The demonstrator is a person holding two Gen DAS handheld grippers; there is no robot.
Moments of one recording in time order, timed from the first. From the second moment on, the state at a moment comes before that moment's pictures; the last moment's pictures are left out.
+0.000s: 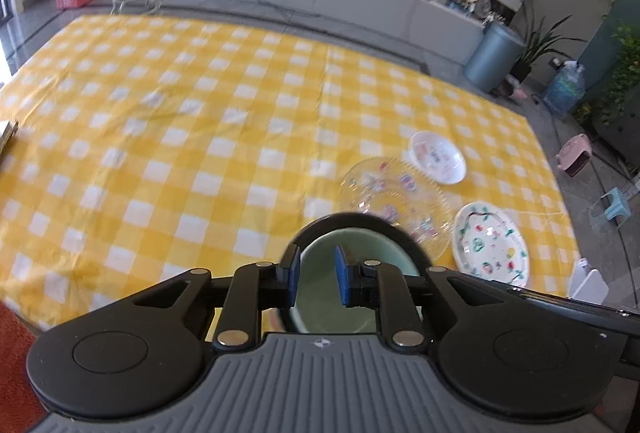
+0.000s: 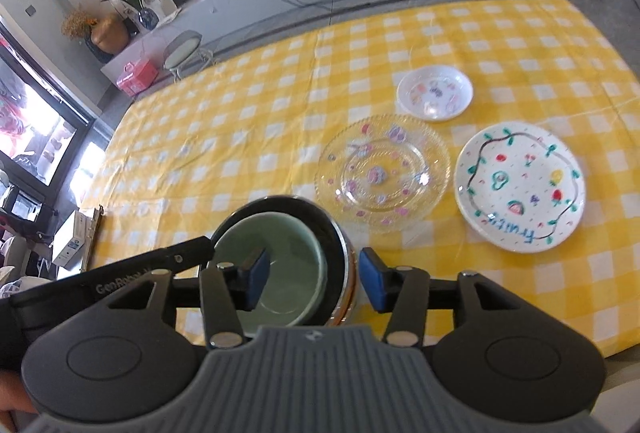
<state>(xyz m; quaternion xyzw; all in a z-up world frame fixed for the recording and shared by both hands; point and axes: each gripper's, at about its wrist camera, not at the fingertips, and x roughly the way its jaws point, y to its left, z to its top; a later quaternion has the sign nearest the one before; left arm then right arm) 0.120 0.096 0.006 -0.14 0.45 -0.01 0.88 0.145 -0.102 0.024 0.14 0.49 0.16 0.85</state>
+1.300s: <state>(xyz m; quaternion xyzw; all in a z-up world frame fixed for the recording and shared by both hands) 0.202 -0.070 -0.065 -0.13 0.49 -0.10 0.86 0.209 -0.290 -0.052 0.18 0.43 0.01 0.88</state>
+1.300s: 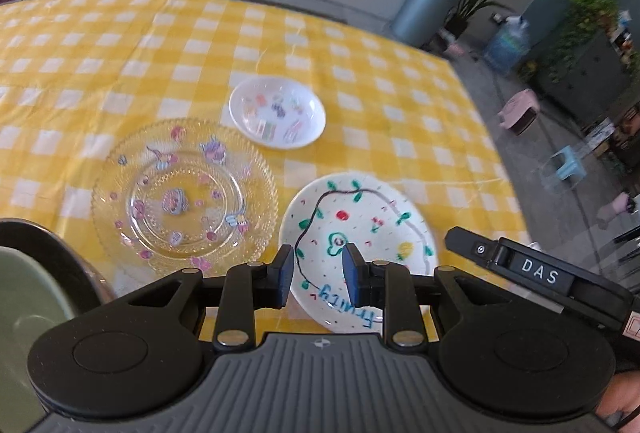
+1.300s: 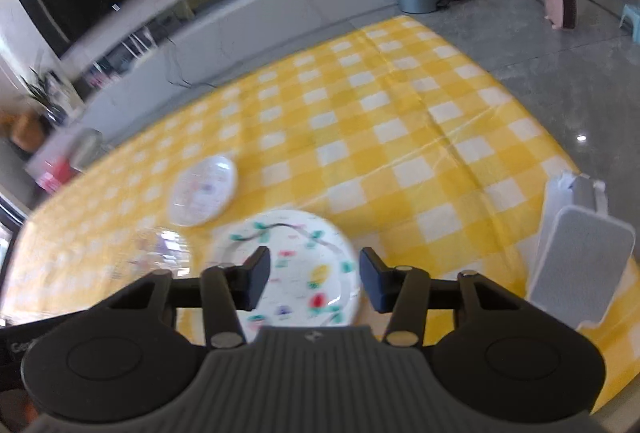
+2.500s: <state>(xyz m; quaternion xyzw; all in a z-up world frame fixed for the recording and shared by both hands) 0.207 -0.081 -0.103 -0.12 0.52 -0.05 0.85 0.228 -0.320 -0.108 0.27 0.46 0.04 0.85</state>
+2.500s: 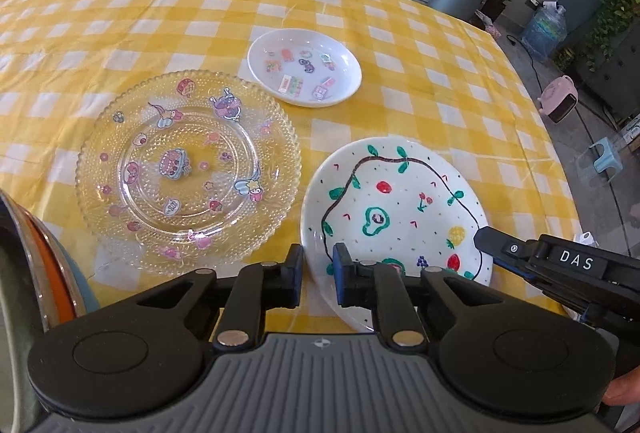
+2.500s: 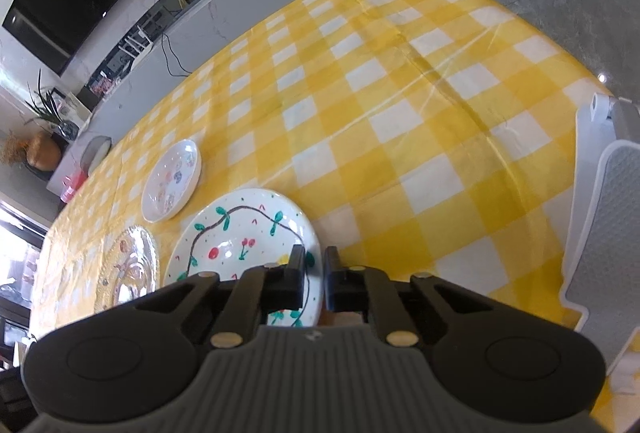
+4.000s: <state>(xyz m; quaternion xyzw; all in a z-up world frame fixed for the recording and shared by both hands) 0.183 -0.085 -0.105 -0.10 0.49 -0.07 0.87 0.210 -0.324 -0.105 0.25 0.47 0.04 0.84</state>
